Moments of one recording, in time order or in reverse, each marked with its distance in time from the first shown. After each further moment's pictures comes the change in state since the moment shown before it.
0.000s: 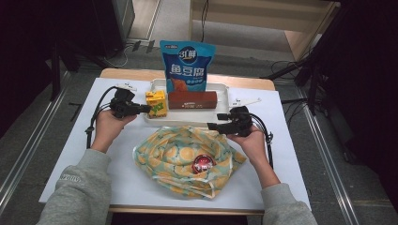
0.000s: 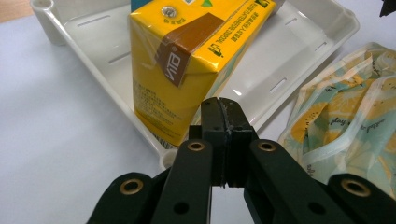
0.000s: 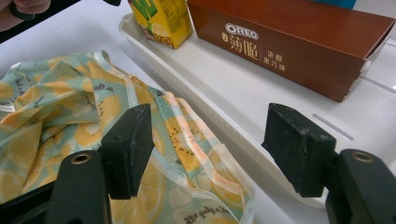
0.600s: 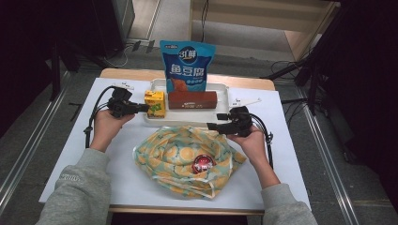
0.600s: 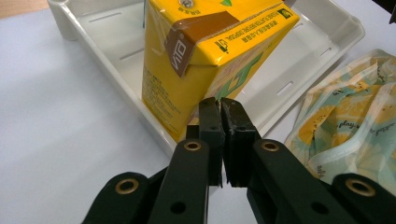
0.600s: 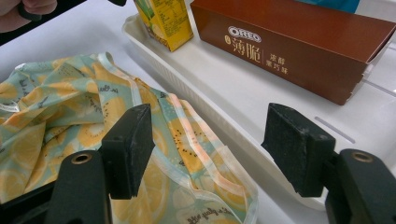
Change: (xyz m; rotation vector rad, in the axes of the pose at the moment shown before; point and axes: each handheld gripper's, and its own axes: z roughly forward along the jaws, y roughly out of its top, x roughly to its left) left arm 0.008 -0.002 -0.002 -0.009 -0.008 -0.032; right arm 0.002 0.001 -0.001 -0.004 0.005 -0.003
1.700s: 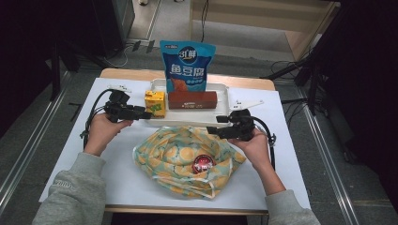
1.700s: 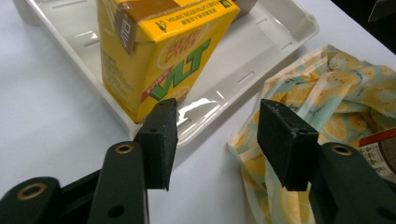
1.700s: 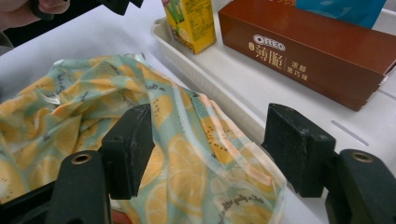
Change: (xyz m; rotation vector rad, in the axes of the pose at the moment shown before) left arm -0.017 -0.006 -0.017 0.018 -0.084 -0.028; right arm 0.025 0.004 -0.020 -0.002 0.023 -0.043
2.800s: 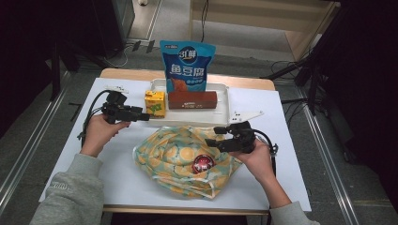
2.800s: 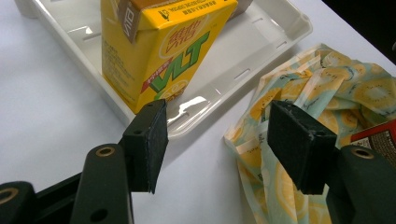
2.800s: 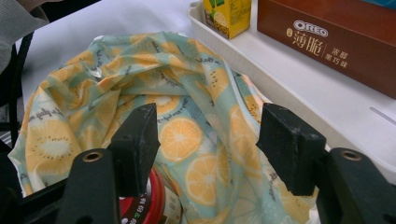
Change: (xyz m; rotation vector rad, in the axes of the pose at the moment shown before) left arm 0.004 -0.005 -0.005 -0.012 -0.019 -0.013; right arm 0.034 -0.015 -0.013 0.029 0.037 -0.053
